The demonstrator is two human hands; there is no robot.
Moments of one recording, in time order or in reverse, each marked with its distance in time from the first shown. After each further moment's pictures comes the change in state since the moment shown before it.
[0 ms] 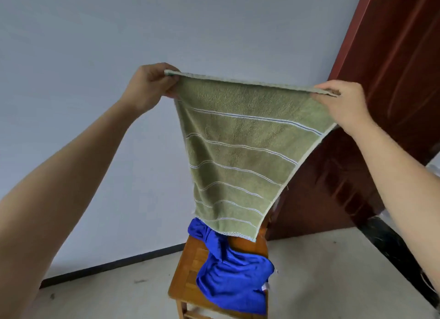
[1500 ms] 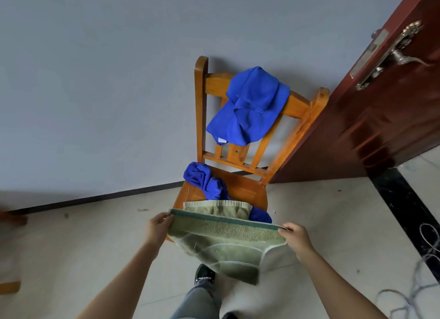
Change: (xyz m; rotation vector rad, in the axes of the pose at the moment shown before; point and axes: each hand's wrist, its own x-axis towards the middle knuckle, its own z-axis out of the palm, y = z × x) left_hand -0.282 -0.254 0.192 -0.113 0.180 -1.269; right_hand -0.280 0.265 0.135 -0.107 -0.596 1.131
